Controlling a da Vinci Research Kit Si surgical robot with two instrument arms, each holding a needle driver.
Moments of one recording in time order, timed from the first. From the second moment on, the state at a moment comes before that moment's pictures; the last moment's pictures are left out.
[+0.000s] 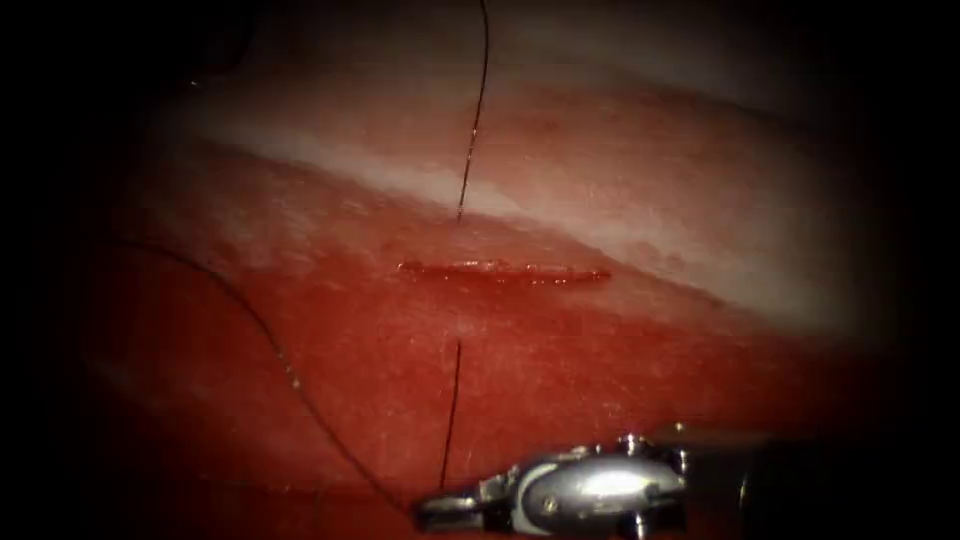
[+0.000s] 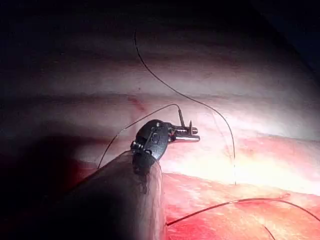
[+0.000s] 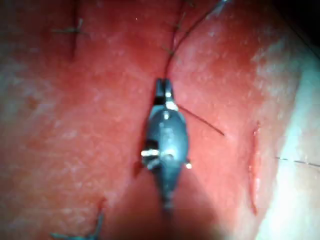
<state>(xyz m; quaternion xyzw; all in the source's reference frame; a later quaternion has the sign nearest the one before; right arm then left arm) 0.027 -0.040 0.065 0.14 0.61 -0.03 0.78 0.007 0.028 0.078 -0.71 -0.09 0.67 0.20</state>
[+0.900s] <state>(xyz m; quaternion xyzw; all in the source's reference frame) 0.030 -0.044 0.061 0.15 0.62 -0.01 0.77 0.007 0.028 0.078 -0.71 -0.09 0.67 0.20</state>
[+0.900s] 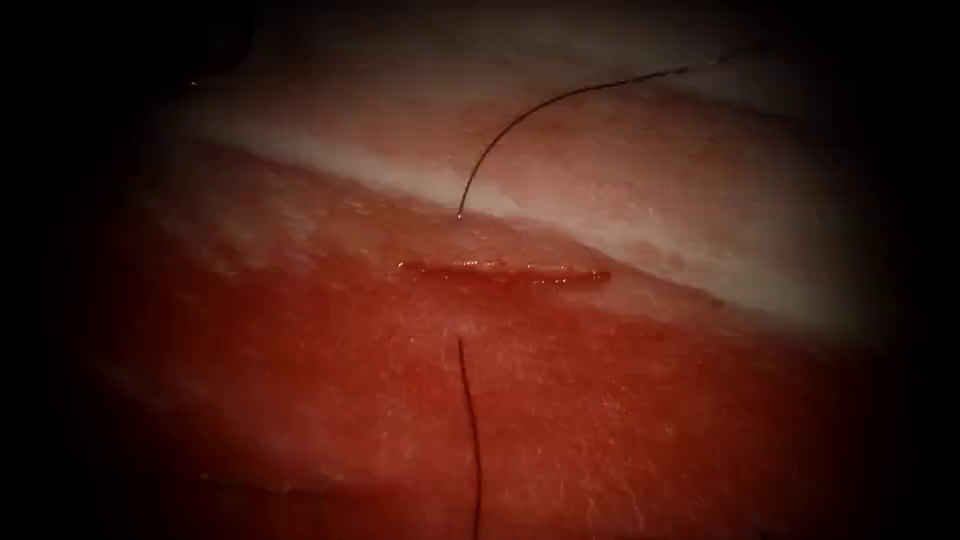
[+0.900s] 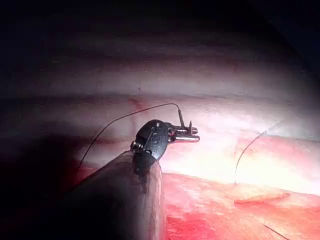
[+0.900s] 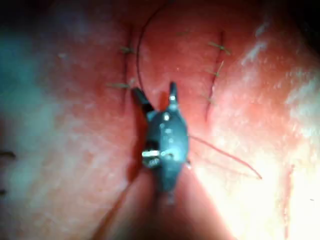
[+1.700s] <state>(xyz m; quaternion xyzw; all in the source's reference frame) 0.024 -0.029 0.073 0.07 0.61 0.05 0.79 0.007 0.028 0.078 -0.71 -0.09 0.67 0.20</state>
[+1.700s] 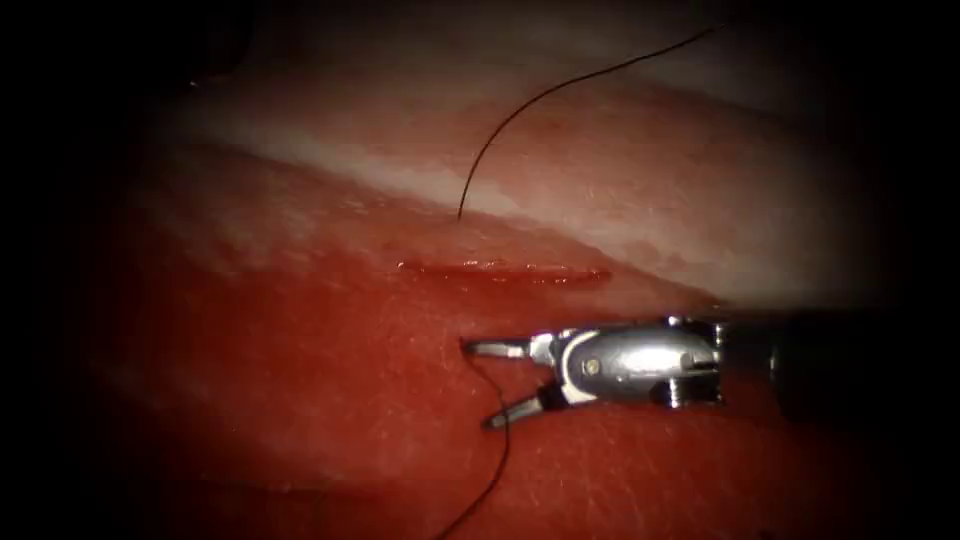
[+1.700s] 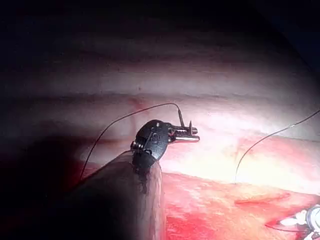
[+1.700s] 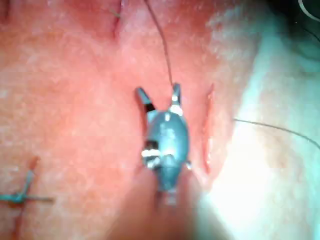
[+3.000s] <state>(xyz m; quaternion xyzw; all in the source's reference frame) 0.026 -0.037 0.068 0.11 0.63 -0.01 0.77 0.007 0.028 0.078 -0.71 -0.10 0.67 0.20</state>
